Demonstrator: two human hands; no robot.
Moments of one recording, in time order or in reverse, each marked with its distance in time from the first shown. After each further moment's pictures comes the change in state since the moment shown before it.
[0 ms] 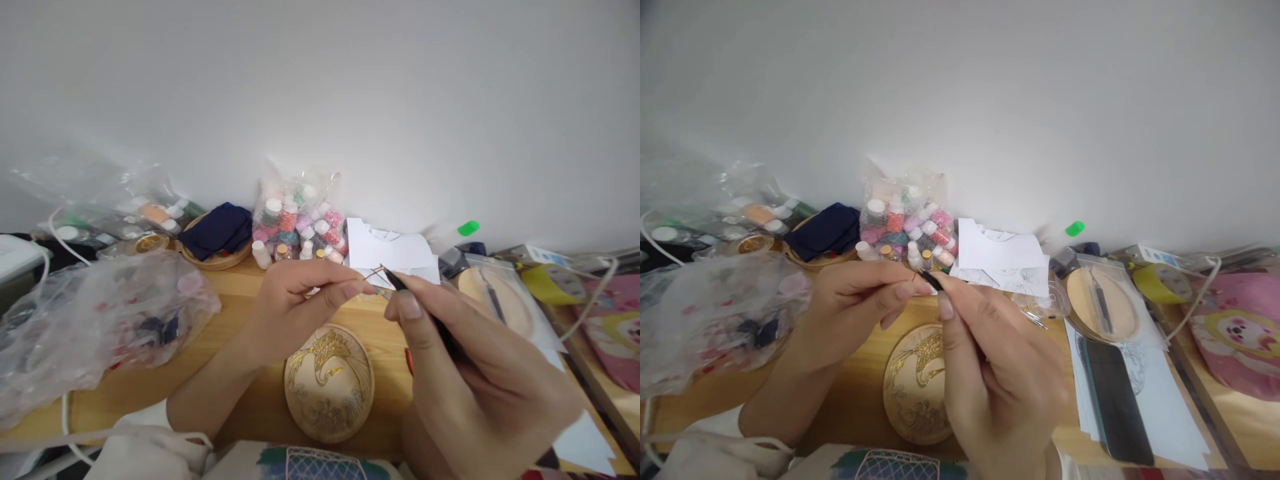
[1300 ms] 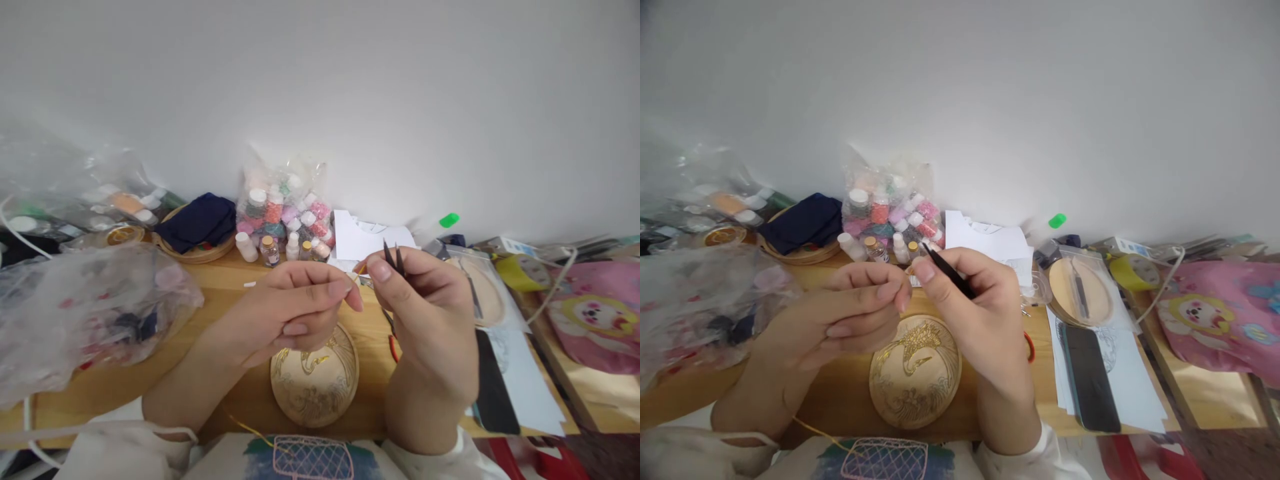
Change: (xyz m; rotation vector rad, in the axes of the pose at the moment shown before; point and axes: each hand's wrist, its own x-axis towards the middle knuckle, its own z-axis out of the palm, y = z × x) left_hand -0.007 -0.001 0.004 -1.090 -0.445 -0.607; right_hand 0.025 0.021 0.008 0.814 -0.314 0.509
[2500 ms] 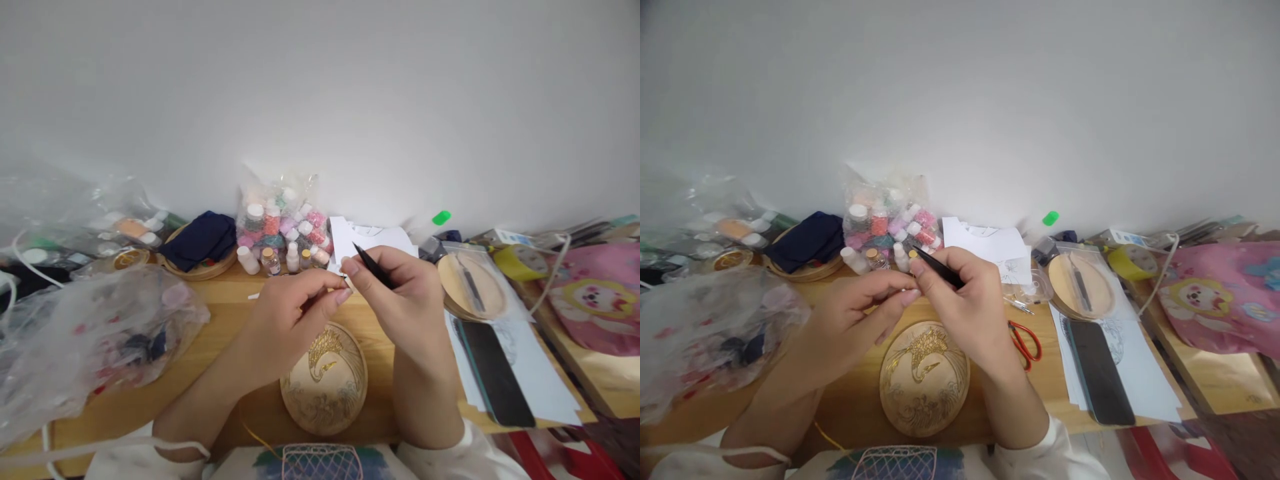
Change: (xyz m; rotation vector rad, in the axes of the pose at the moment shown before) left_hand -0.002 -0.001 0.007 1.067 0.400 0.338; right_hand 0.008 0.006 0.006 -0.294 0.046 -0.048
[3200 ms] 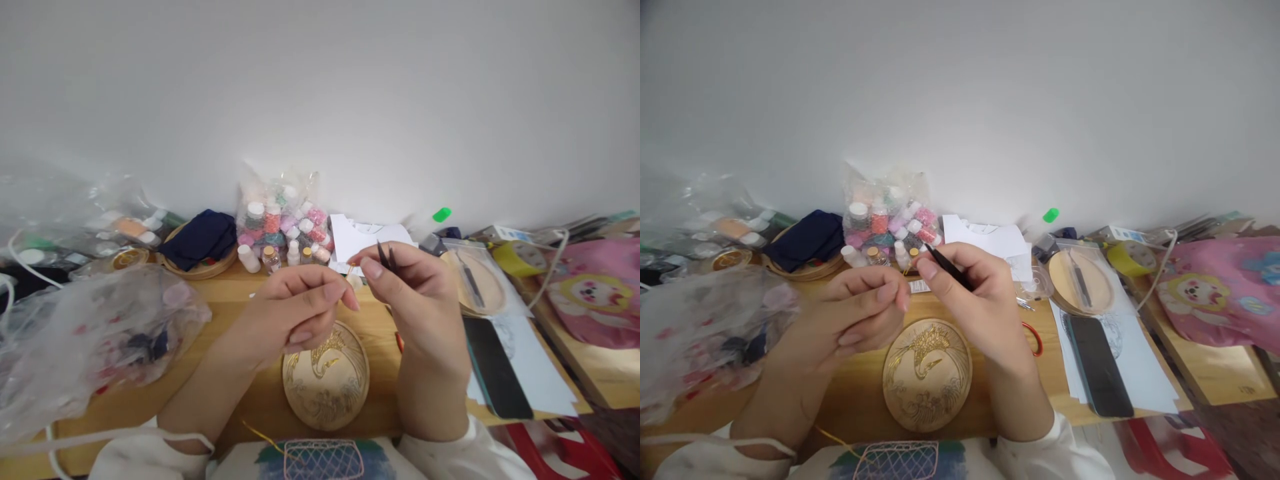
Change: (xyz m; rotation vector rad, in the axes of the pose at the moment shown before) left_hand 0.002 -0.010 -0.006 -0.955 -0.347 -0.231; right_hand -0.004 0.000 -0.005 0.256 -0.054 0.039
